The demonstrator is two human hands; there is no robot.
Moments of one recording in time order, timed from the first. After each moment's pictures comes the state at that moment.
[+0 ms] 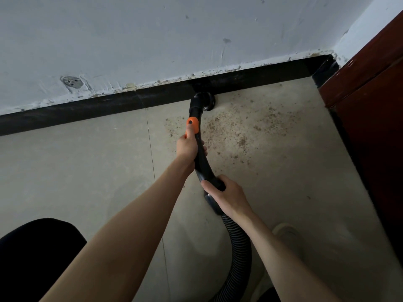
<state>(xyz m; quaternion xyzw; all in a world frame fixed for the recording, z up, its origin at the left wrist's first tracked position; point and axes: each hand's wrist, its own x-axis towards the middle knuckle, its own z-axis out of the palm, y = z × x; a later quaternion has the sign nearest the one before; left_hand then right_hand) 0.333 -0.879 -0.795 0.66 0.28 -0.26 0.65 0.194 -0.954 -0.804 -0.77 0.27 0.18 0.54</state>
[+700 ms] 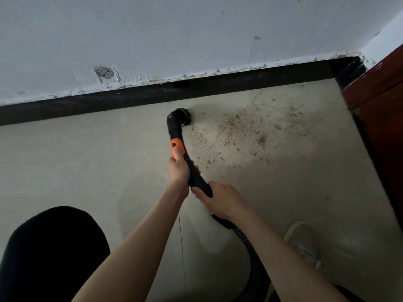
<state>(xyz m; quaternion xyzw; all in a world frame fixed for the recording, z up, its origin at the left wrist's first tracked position) 0.284 -0.794 -0.799 0.62 0.35 -0.17 0.68 0.205 -0.895 -0.788 -0.88 0.07 0.32 0.34</state>
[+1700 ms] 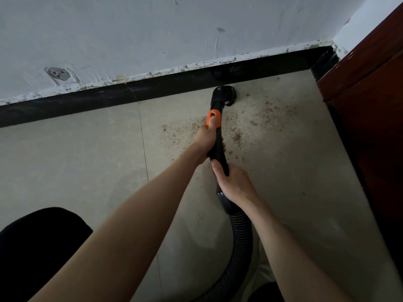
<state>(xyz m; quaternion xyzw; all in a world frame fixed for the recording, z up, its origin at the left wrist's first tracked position) 0.332 -0.926 -0.790 0.67 0.17 -0.37 0.61 0.212 -0.987 -0.807 -0.84 0.25 0.21 0.44</state>
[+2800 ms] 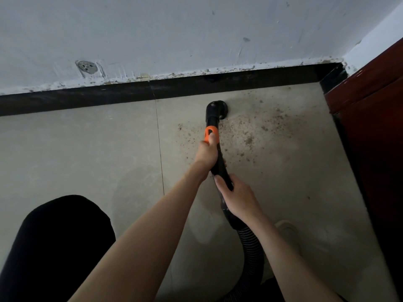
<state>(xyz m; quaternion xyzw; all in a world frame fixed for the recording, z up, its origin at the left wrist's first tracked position) 0.308 -0.874 -0.787 0.70 0.20 -0.36 0.58 0.187 -0.949 -0.794 -0.84 0.23 0.22 0.44</state>
